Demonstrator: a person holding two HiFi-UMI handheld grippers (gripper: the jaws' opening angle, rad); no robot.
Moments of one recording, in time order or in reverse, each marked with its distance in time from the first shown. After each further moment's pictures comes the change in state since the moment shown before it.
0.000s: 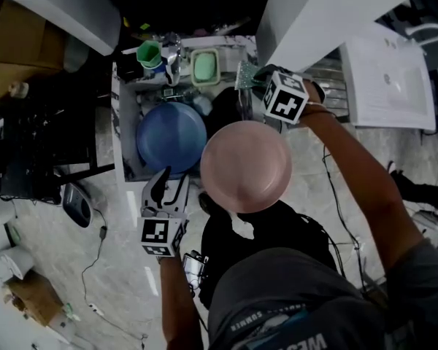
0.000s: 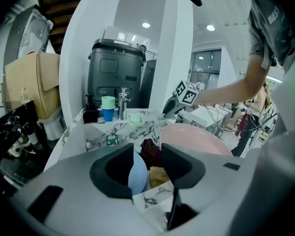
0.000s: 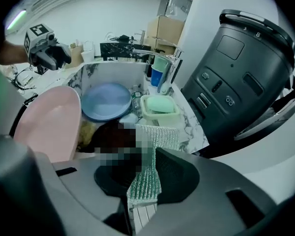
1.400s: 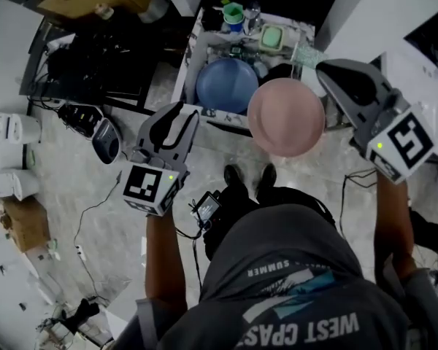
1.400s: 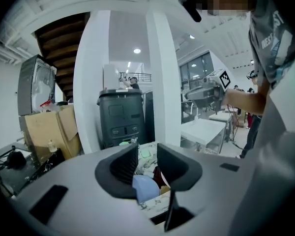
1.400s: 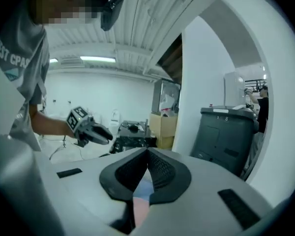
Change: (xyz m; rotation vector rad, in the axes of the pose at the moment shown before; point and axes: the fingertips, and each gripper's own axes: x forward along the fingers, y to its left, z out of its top) left arm -0.188 -0.026 0.129 0.172 -0.249 0.127; right arm -0.364 0.119 0.167 0.130 -0.910 -0.031
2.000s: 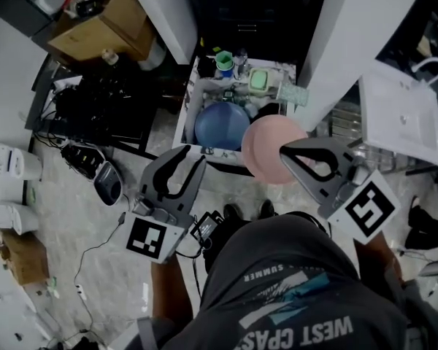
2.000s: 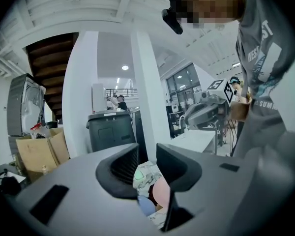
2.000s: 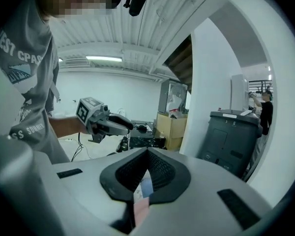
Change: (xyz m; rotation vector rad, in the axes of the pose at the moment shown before) left arm -0.057 -0.053 0.089 0.089 -0.148 -0.092; right arm -0.033 0.105 0.036 0.003 0.049 0.038
